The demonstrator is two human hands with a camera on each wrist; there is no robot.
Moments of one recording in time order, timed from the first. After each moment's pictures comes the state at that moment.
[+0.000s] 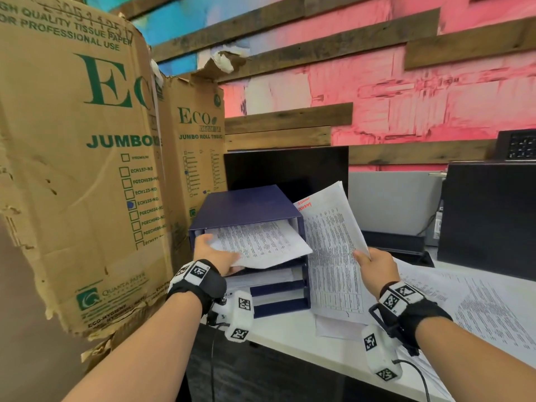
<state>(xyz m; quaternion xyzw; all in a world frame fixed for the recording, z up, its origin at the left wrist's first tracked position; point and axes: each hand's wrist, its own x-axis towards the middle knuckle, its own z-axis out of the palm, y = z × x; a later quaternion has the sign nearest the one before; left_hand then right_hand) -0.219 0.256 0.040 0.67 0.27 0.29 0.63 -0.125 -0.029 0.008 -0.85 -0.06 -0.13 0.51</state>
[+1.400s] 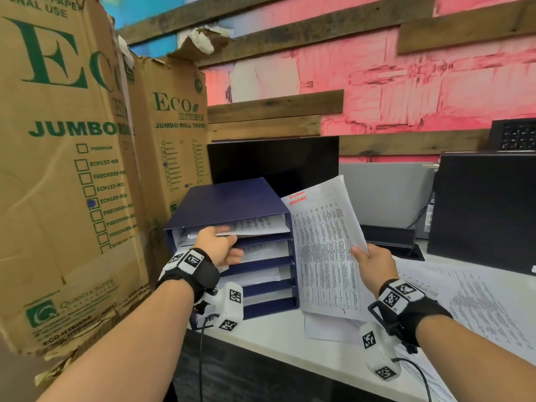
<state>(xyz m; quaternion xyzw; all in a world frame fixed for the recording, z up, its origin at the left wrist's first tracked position) -0.174 0.247 0.049 0.70 0.20 0.20 0.66 -0.097 -0.043 -0.002 -0.83 -0.05 -0.12 0.54</state>
